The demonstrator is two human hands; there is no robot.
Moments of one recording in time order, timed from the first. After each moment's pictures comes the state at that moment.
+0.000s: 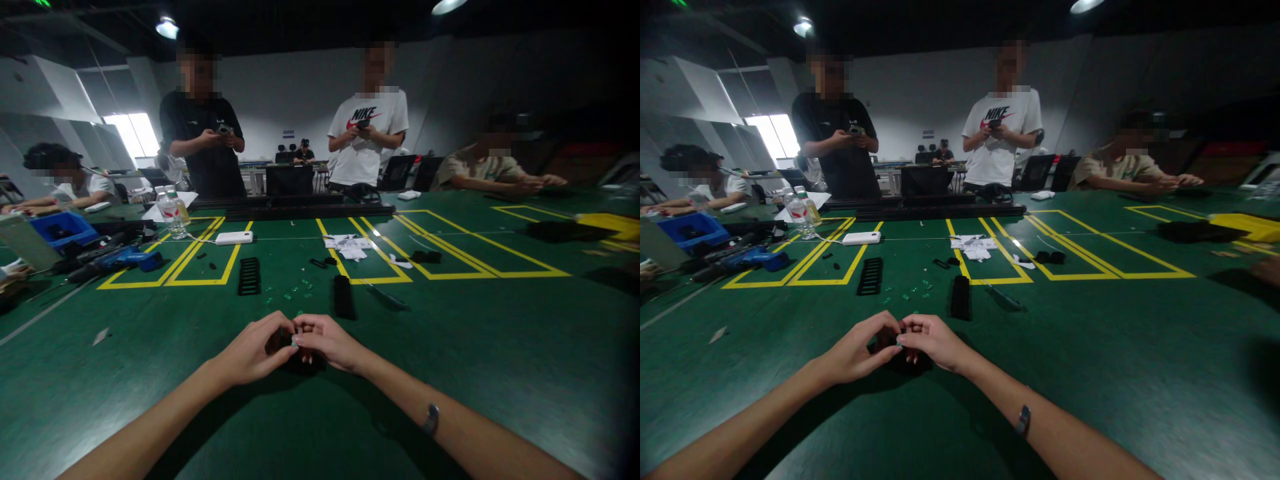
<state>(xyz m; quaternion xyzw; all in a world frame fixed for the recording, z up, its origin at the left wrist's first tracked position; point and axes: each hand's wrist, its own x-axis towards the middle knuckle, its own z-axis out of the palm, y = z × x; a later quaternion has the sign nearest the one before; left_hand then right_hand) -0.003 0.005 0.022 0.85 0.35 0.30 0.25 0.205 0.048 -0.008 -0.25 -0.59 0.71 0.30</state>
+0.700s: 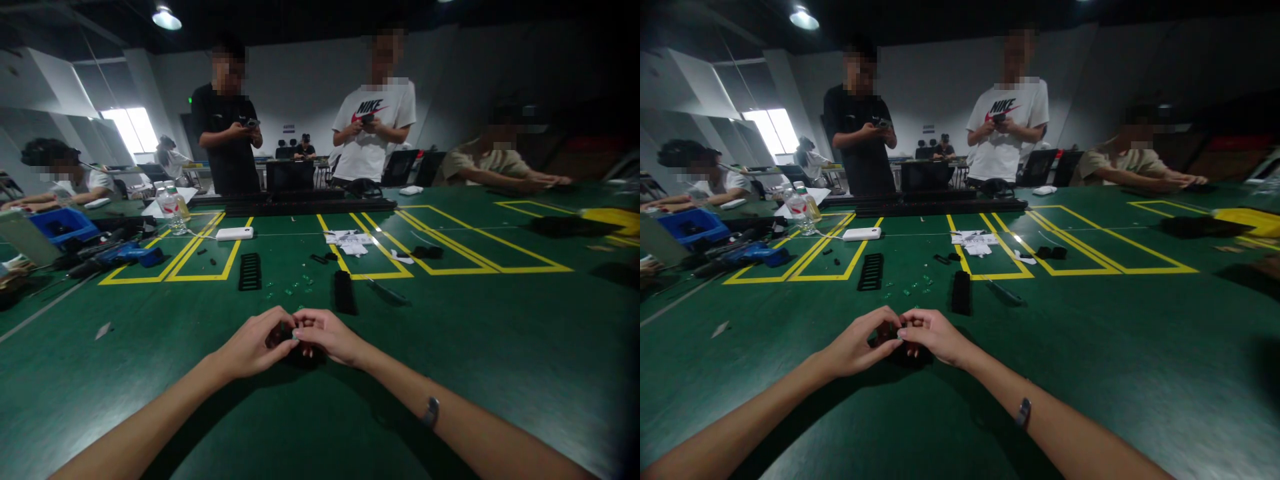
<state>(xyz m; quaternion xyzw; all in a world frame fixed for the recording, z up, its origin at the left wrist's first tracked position) -0.002 0.006 0.020 0.86 0.35 0.30 0.22 0.205 0.048 -0.012 -0.26 -0.59 0.70 0.30</state>
